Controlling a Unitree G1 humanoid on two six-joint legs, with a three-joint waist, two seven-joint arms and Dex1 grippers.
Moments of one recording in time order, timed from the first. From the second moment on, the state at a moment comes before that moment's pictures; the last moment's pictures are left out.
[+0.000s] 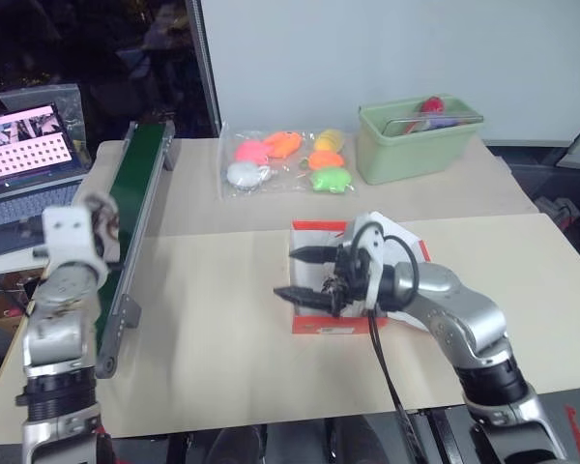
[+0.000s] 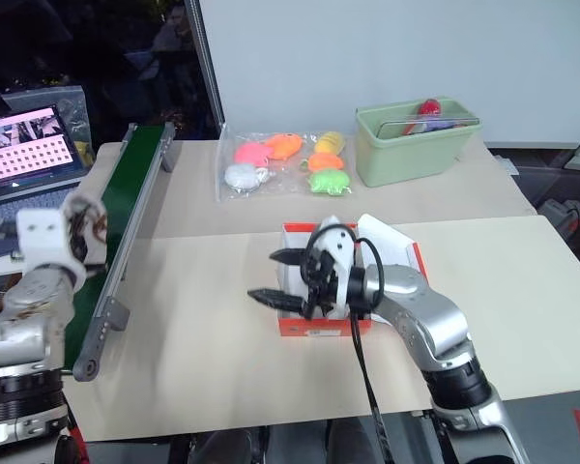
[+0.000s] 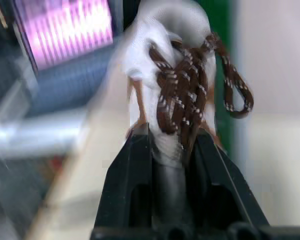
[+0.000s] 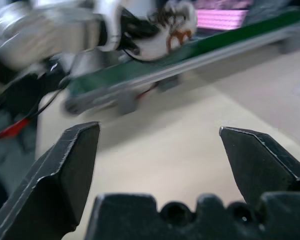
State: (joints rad) left arm -0.37 0.53 0.23 -0.24 0.00 0.56 0.04; right arm -0.52 -0.38 0.14 -0.28 0.58 0.70 0.76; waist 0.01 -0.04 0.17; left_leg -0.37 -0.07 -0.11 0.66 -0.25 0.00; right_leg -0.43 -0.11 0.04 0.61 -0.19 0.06
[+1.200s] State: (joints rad) left arm -0.38 0.25 0.02 -0.50 -0.36 0.59 -0.26; right arm -0.76 -0.06 -0.22 0.02 0.94 1.09 0.27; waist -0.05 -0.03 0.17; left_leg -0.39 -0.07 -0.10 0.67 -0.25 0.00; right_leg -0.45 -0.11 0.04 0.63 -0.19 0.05
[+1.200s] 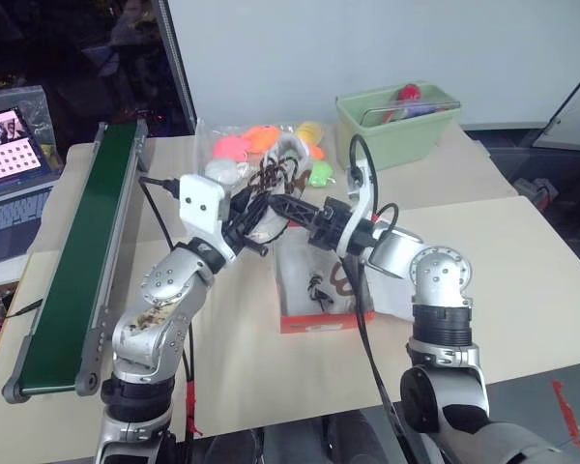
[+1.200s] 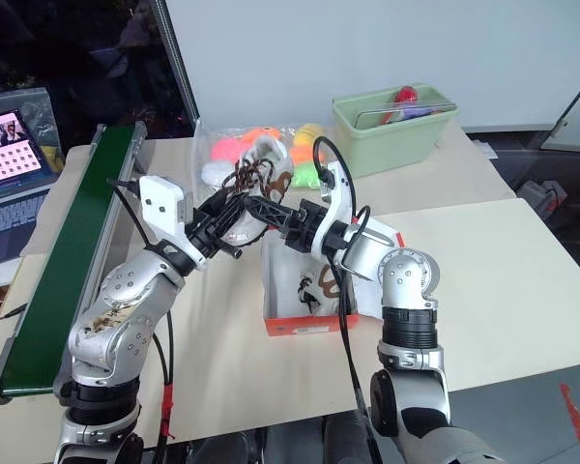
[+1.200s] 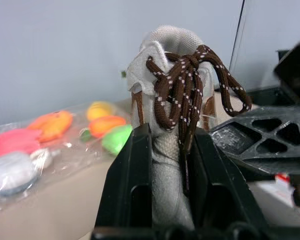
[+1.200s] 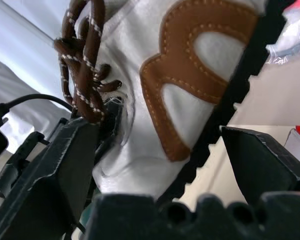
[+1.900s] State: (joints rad) left arm -0.39 0.26 0.02 -0.50 -0.36 0.61 -0.27; right arm -0.80 -0.02 -0.28 0.06 0.99 1.09 0.18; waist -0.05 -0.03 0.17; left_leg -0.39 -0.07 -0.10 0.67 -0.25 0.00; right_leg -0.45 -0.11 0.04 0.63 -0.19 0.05
